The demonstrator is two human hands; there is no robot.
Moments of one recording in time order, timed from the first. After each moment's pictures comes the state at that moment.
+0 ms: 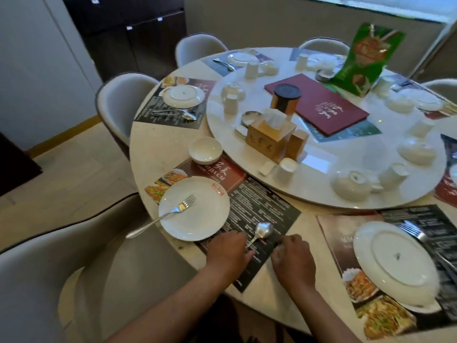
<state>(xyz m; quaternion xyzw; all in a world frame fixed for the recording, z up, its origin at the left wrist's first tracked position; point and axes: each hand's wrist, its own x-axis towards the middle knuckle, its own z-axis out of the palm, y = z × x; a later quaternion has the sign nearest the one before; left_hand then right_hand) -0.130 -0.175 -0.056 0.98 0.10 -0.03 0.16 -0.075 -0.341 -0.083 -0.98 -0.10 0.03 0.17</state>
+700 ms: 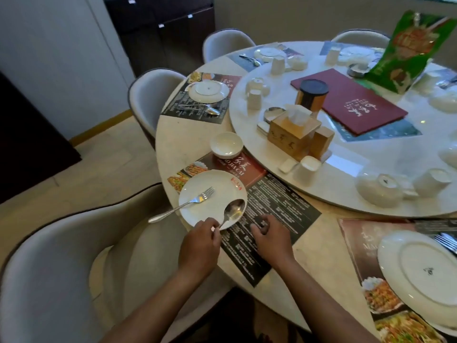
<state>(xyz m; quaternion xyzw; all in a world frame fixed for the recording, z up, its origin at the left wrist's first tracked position) -0.188 -0.120 -0.056 0.90 0.31 0.11 0.28 -0.067 -0.262 -0.067 -0.89 -0.11 0.21 0.39</state>
